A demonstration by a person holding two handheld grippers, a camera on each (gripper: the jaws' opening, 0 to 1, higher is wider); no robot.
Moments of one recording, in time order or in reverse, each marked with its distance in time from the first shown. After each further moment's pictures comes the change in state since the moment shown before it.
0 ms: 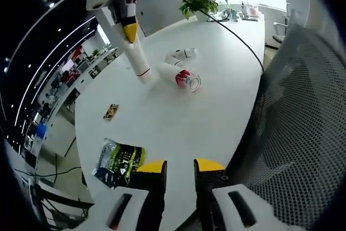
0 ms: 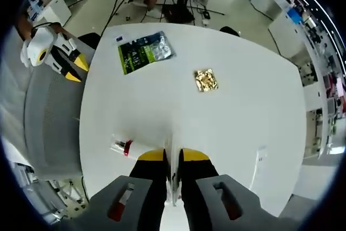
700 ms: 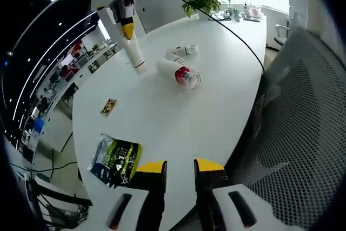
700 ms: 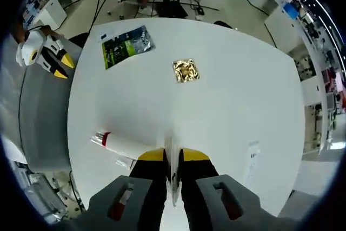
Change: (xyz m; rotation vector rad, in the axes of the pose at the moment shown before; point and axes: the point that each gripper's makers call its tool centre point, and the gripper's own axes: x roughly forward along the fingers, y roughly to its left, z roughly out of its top) left arm 0.003 -0.003 -0.005 -0.034 0.023 -0.020; right arm 0.003 -0.050 -0.021 0.037 0.011 -0.009
